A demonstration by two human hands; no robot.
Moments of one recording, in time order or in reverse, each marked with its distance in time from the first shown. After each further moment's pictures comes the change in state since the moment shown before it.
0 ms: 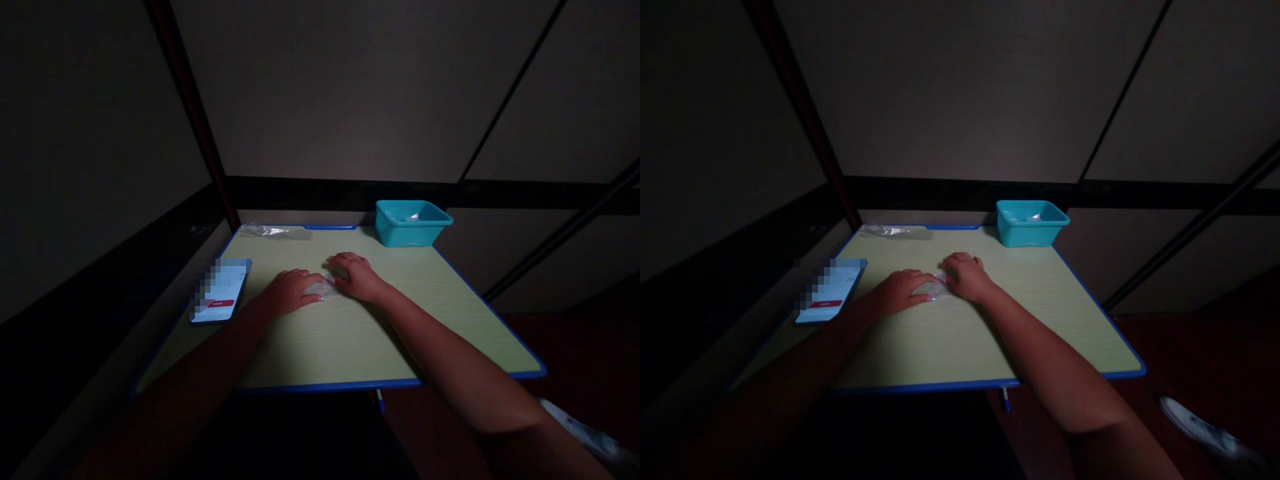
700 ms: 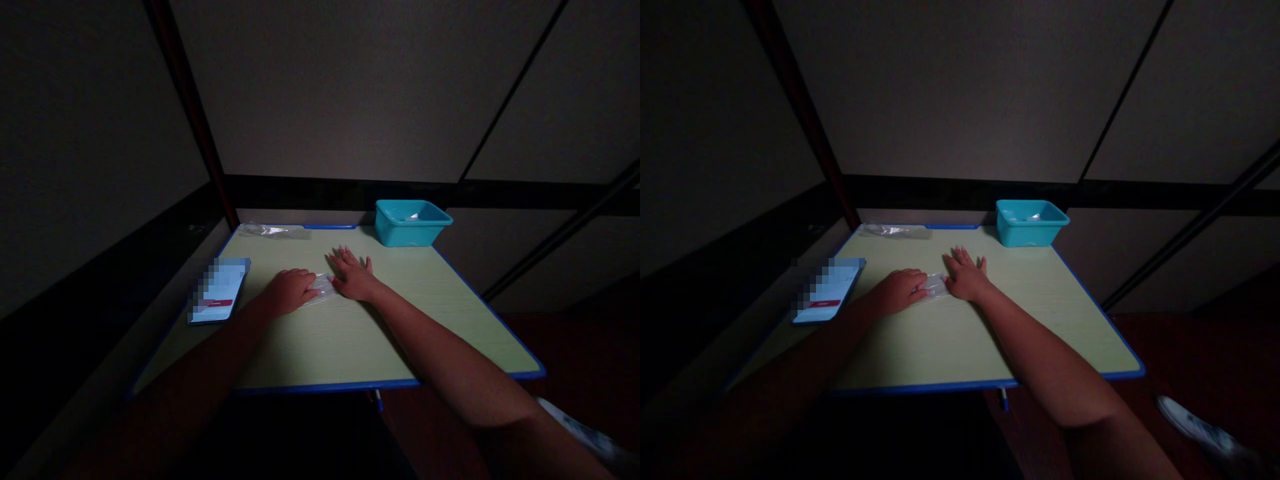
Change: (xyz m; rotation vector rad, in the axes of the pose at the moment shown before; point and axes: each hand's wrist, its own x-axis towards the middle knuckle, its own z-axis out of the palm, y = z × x) left_hand 0.003 0.004 -0.001 0.058 0.025 -0.037; right_hand 0.005 0.004 0.015 -0.128 -0.186 0.200
